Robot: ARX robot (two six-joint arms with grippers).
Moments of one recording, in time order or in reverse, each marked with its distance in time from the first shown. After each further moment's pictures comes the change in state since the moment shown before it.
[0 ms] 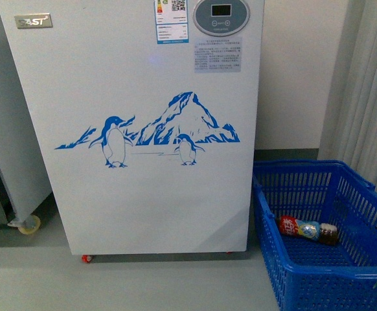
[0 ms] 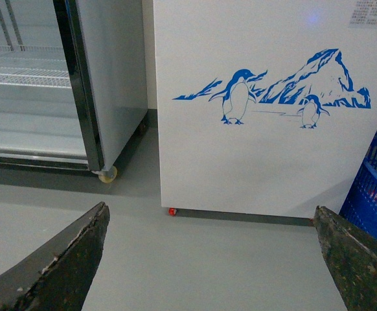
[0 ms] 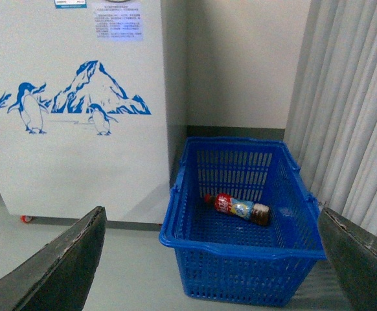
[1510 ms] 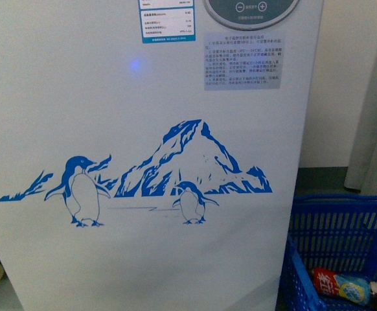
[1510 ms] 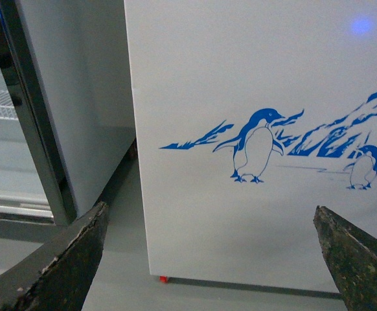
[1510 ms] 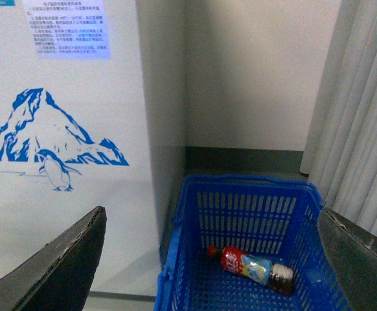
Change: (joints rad) left arm 0.000 0.000 0.000 0.000 0.000 0.000; right arm 0.000 0.000 0.000 0.000 0.000 0.000
